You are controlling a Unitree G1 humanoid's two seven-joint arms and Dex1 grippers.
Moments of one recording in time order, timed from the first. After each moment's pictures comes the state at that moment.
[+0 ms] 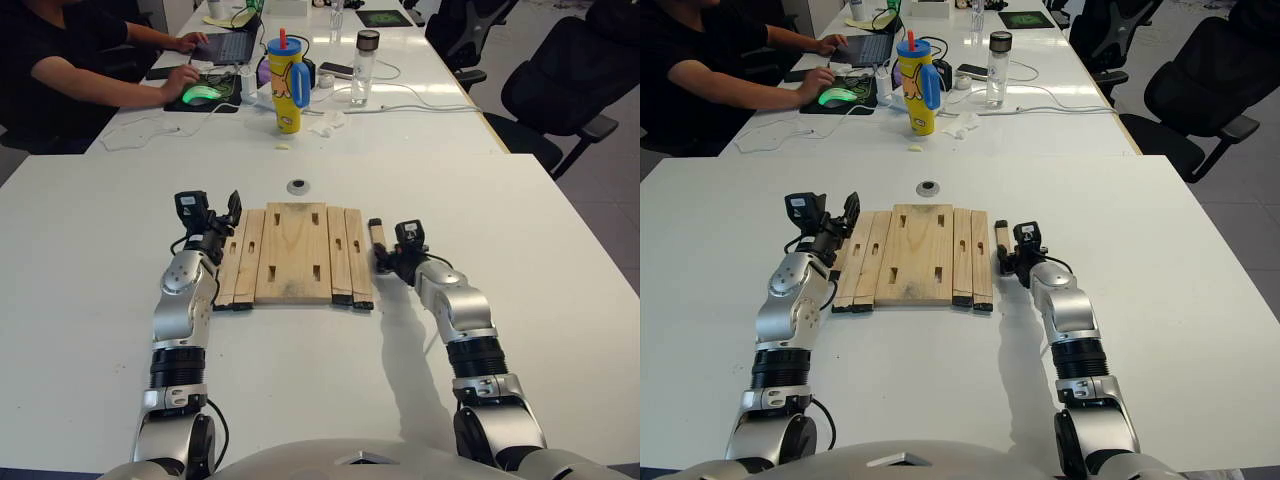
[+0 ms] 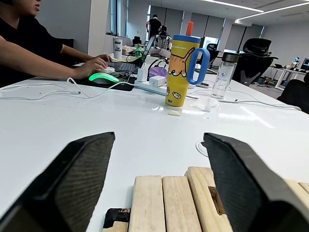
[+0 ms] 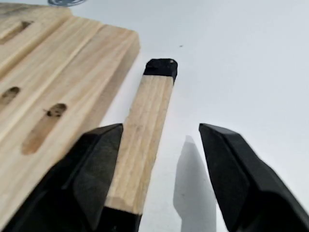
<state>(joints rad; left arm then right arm) -0.30 0.12 0.17 0.10 -0.21 0.19 -0.12 -0.35 -0.17 -0.02 0.16 0.08 0.65 0.17</state>
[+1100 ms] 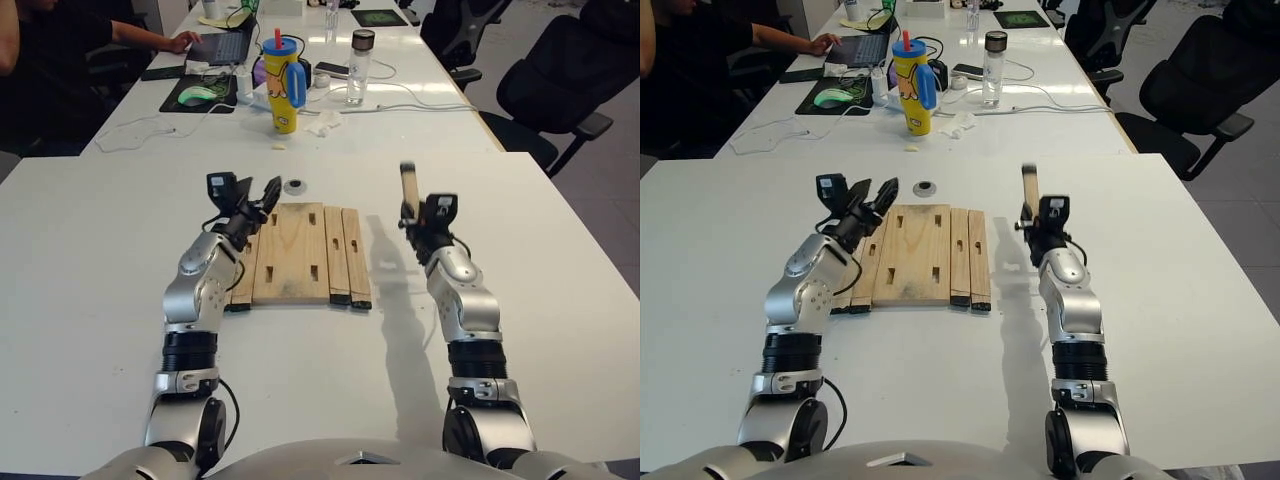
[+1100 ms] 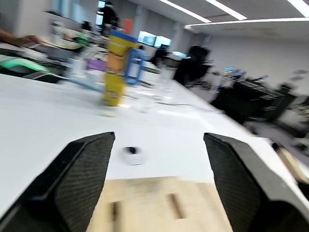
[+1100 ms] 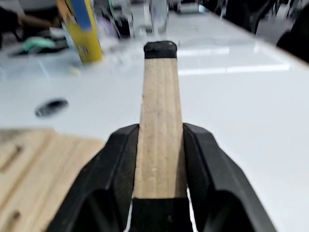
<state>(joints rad) -0.43 0.07 0.15 0.02 -0.51 0.46 -0.31 -0.36 -0.09 -0.10 0.07 0.14 0.27 0.14</state>
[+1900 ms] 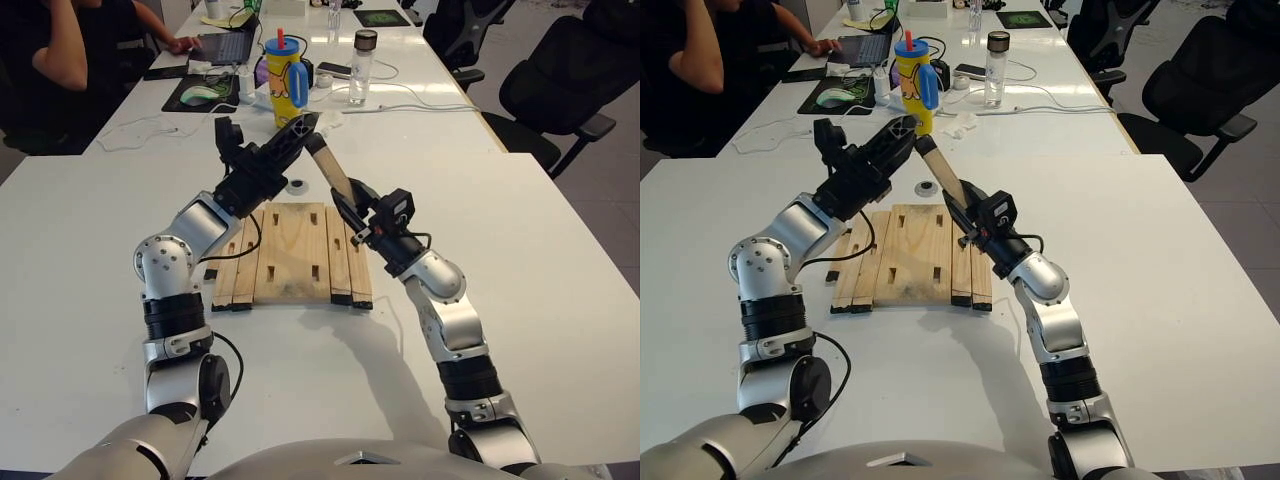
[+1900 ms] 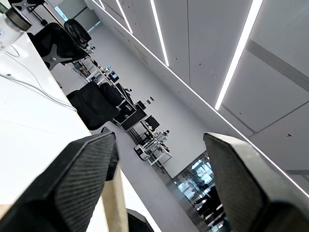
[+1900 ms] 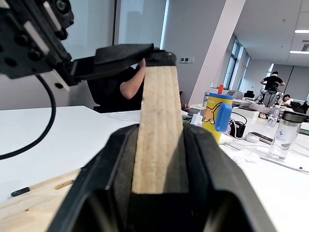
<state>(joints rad) -0.61 0.09 0.35 0.02 -1.20 0.90 -0.25 -0.26 -0.12 0.12 -0.06 0.16 -0.03 0.47</state>
